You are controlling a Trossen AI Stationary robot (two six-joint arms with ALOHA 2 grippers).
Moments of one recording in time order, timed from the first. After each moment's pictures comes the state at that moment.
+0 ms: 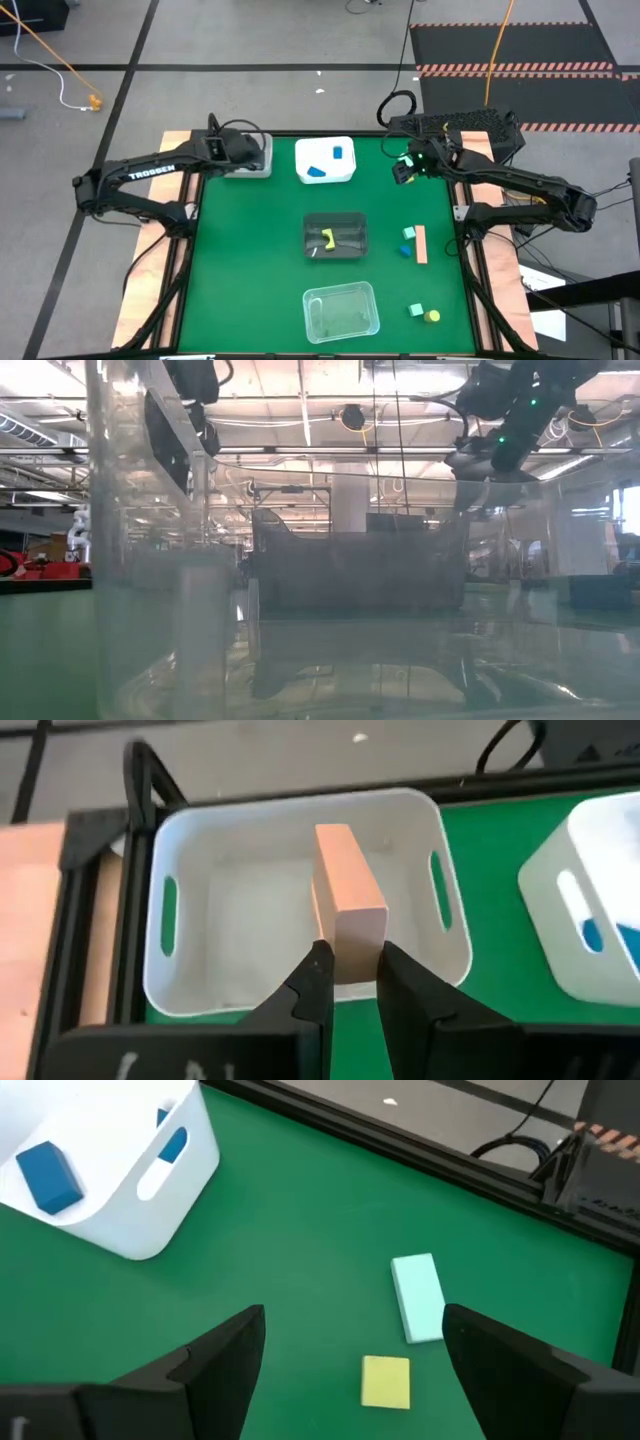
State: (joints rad) left arm 0.42 1.22 1.00 -0.95 -0.56 -0.93; right arm -0.54 1.02 0.70 -0.60 0.32 0.45
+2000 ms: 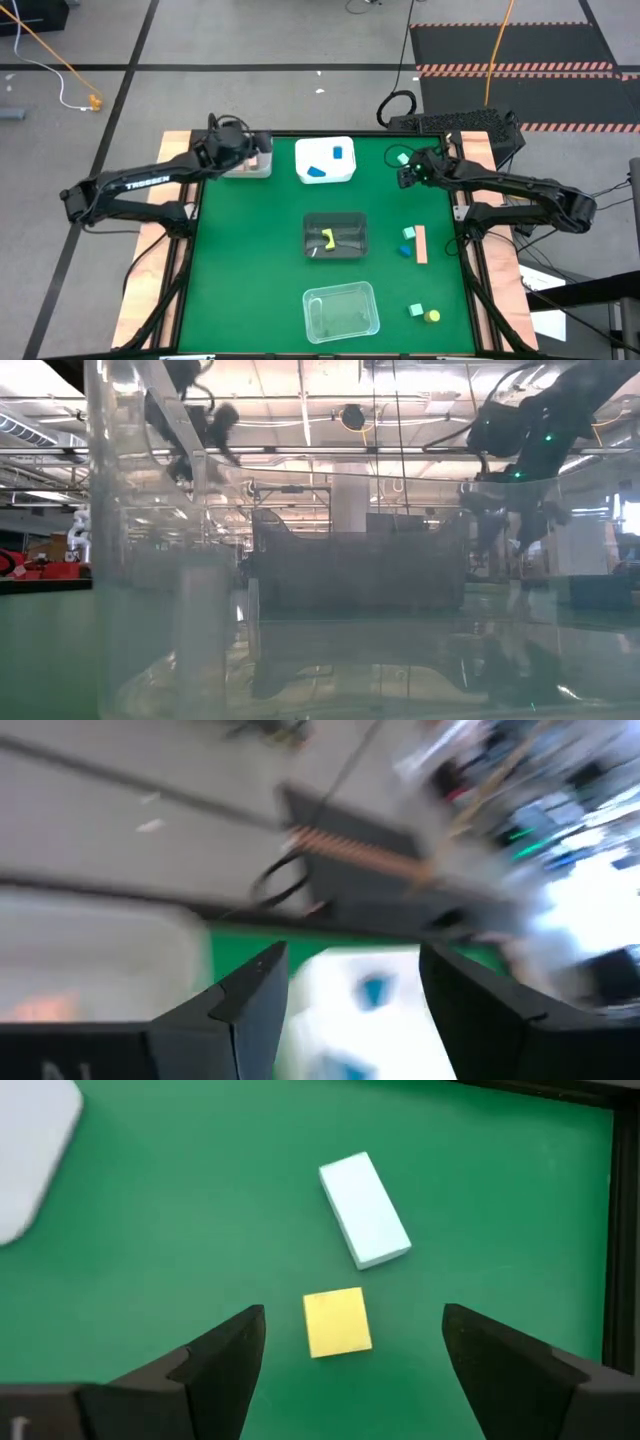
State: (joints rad) left arm 0.51 1.08 0.70 0.01 -0.37 -0.86; right arm -0.57 1.03 0.51 -0.53 0.36 0.67
